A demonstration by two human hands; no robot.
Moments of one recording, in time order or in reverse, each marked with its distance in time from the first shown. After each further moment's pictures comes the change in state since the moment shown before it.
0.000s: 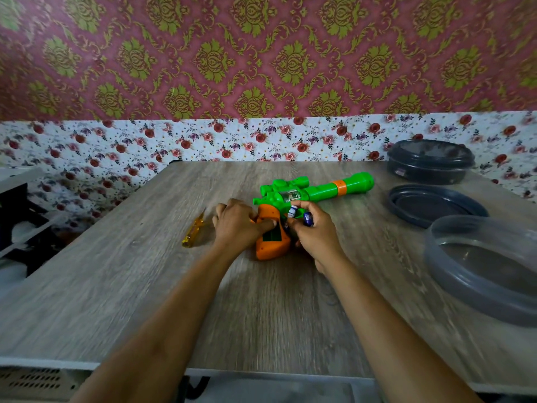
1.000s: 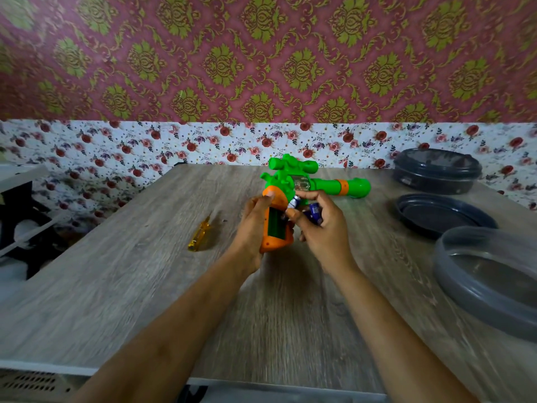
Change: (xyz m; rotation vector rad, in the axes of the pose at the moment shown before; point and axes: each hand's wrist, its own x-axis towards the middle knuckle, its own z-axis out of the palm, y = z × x) left_hand -0.018 0.026 0.002 -1.269 -0.181 -0.314; right_hand -0.001 -0.010 0.001 -0.020 0.009 -0.403
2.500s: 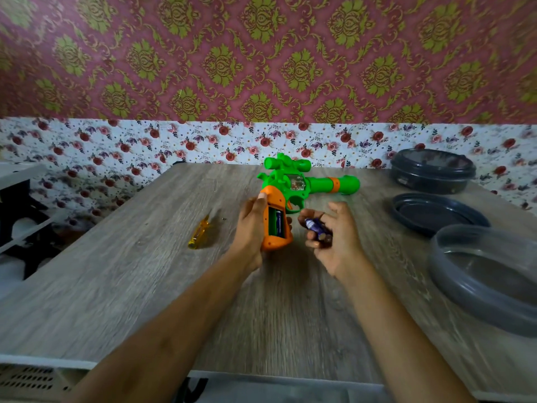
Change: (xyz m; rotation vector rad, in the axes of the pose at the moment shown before) left_hand -0.007 0.001 0.003 -0.051 0.075 0.062; right_hand -0.003 -0.029 -0.014 0.650 0.041 0.803
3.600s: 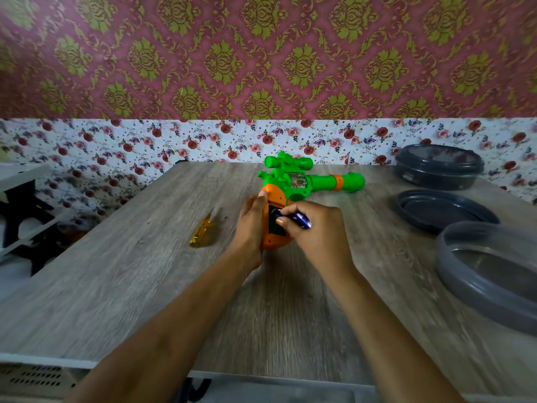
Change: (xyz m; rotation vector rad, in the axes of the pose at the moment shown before) left_hand 0.021 -0.009 -0.007 0.112 0.058 -0.017; right_hand -0.004 0.016 0.009 -1.063 0.000 -0.980
